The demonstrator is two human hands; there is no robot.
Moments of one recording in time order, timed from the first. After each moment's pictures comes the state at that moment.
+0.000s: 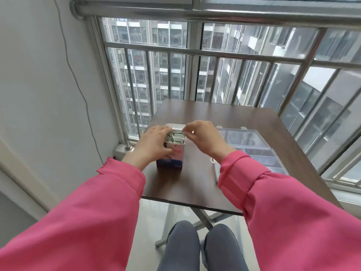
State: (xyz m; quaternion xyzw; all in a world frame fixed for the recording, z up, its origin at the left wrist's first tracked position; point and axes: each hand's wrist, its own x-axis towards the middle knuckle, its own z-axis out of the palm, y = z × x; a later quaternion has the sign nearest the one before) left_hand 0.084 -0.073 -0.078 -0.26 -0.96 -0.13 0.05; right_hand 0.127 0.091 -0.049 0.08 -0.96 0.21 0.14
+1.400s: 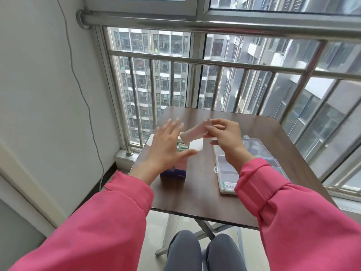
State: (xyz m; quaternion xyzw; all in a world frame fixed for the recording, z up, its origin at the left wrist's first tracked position) left_hand 0.099 -0.060 -0.057 -0.27 -0.93 -0.23 0.12; right_hand 0.131 0.105 -0.028 -0.07 -0.74 0.64 0.18
